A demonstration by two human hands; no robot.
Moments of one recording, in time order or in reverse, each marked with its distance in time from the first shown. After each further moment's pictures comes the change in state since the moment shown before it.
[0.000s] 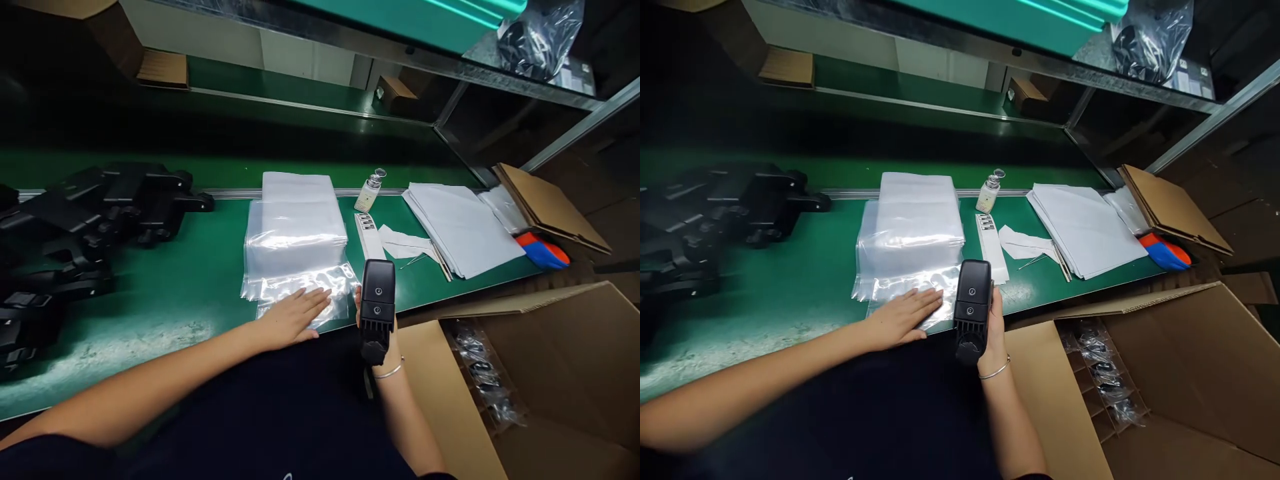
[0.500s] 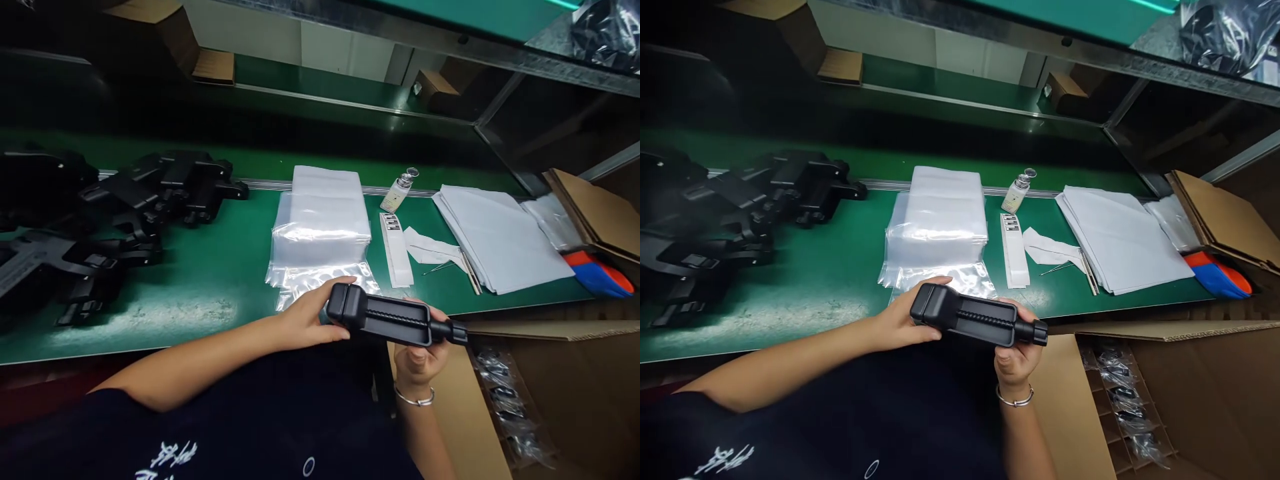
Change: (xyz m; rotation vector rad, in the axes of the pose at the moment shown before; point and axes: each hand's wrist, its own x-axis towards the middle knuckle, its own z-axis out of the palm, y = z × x) left_hand -0.009 0.055 -0.062 -0.815 0.422 -0.114; right_hand -0.039 -0.022 -0.002 -0.243 0.019 -0.708
